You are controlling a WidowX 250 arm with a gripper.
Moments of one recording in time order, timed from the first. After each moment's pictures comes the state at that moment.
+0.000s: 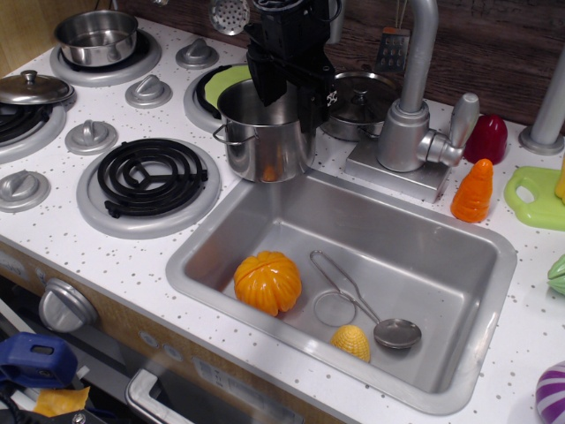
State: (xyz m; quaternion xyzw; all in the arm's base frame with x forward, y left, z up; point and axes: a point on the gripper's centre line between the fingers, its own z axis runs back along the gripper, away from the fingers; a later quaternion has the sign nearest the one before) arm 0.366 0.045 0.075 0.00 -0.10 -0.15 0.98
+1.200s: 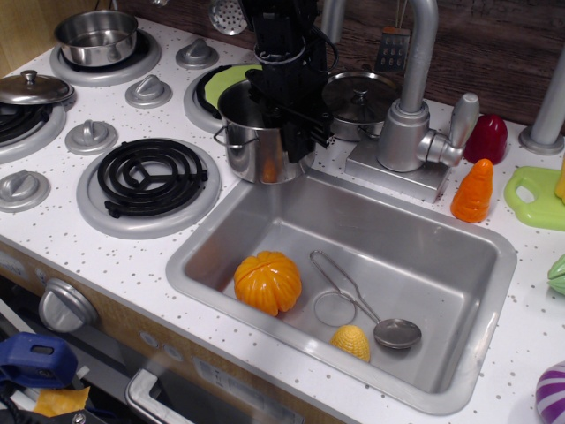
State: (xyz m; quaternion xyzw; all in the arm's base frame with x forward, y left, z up) arm 0.361 0.038 0.037 0.00 -0.10 -0.14 0.98
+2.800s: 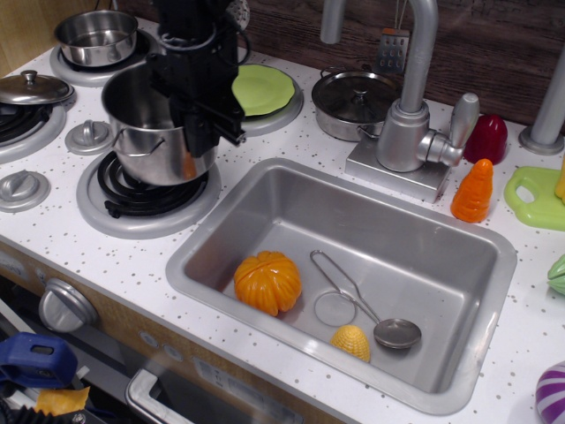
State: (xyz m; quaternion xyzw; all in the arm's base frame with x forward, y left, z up) arm 0.287 0.097 0.065 0.05 -0.07 -0.08 0.99
